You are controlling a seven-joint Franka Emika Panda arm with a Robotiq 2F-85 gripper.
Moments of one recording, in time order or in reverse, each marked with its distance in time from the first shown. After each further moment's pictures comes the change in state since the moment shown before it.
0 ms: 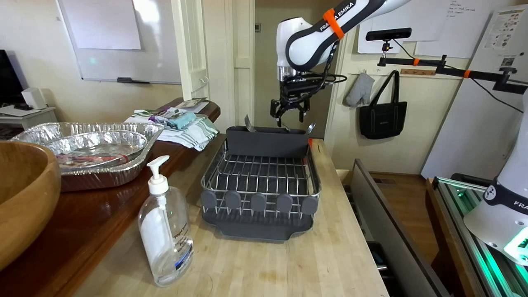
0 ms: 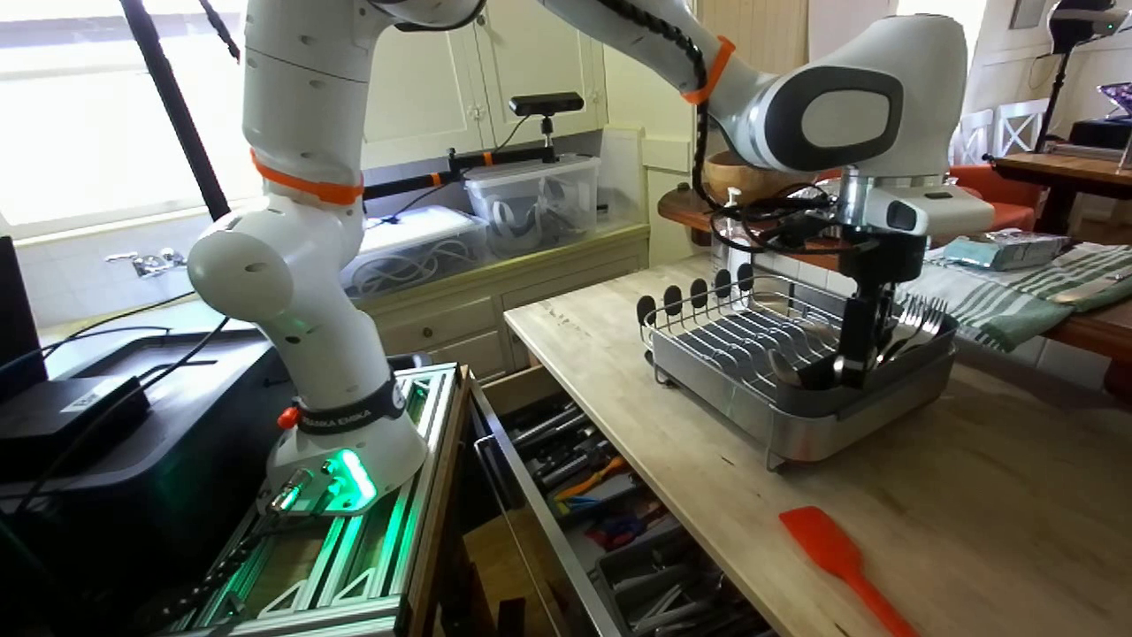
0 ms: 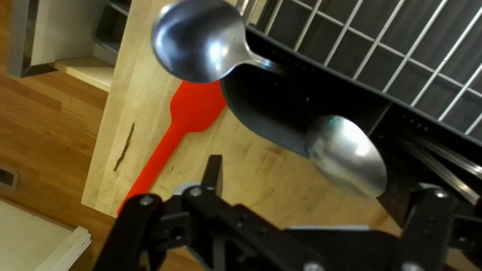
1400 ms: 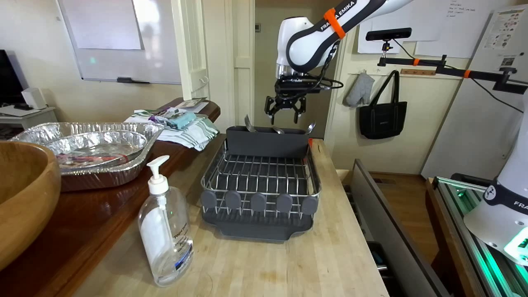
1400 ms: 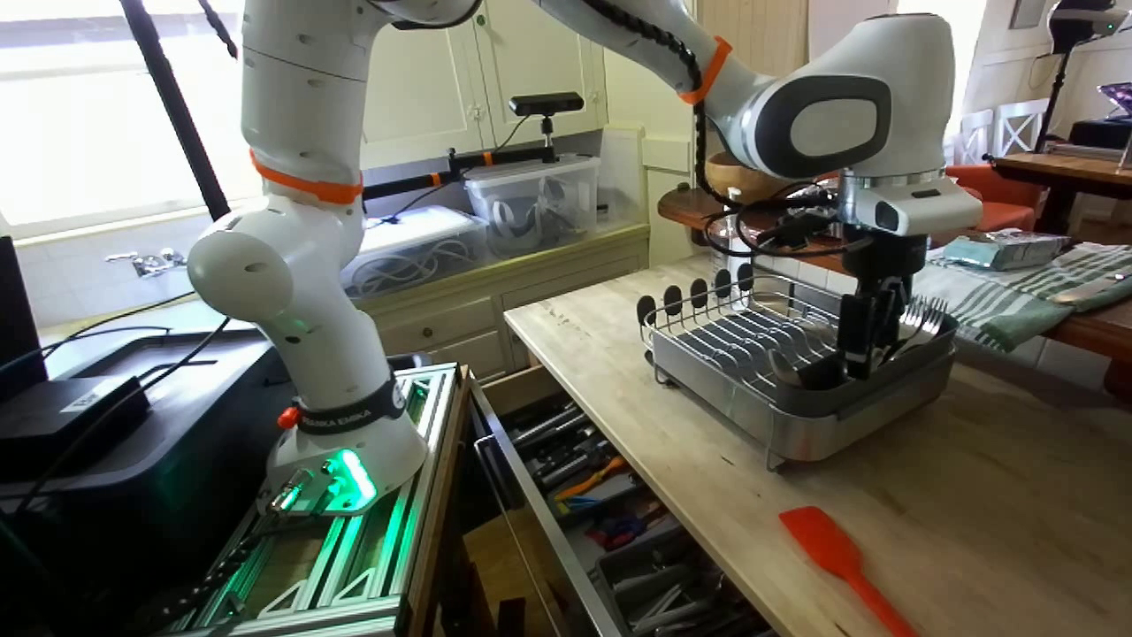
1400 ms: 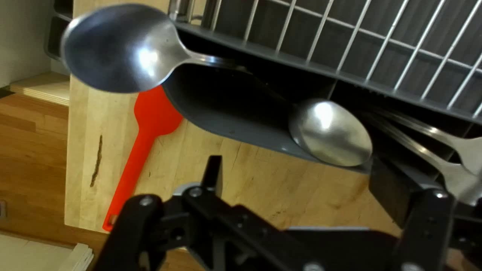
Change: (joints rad) arm -0.001 -0.007 0.013 -0.028 0.054 0.122 0.119
